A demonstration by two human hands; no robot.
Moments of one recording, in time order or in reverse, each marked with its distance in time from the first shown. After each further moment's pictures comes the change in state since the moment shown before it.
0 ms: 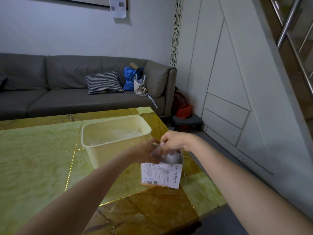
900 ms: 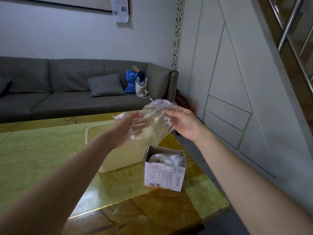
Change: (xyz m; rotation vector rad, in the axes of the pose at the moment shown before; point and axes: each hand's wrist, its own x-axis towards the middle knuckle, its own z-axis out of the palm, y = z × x) left_hand -0.031 0.009 -0.071 -1.065 0.251 0.026; right_hand -0.008 -0.018 -0.033 1.296 0.227 -0.343
